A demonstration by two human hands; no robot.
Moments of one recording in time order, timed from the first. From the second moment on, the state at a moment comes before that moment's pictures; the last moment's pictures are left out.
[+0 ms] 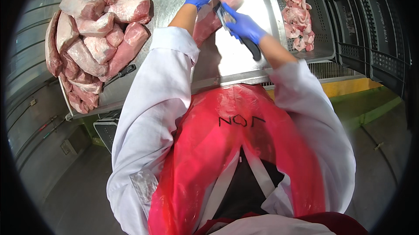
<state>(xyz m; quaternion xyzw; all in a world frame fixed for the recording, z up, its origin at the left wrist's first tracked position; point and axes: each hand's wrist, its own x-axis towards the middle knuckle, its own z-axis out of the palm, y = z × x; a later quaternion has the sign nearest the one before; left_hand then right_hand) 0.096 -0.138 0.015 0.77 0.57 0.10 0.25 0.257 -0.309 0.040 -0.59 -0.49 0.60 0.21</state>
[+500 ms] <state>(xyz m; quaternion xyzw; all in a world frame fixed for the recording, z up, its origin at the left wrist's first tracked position) 0.066 -0.109 0.016 0.73 0.52 0.16 0.40 0.212 -0.317 0.051 -0.59 -0.49 0.60 0.22</state>
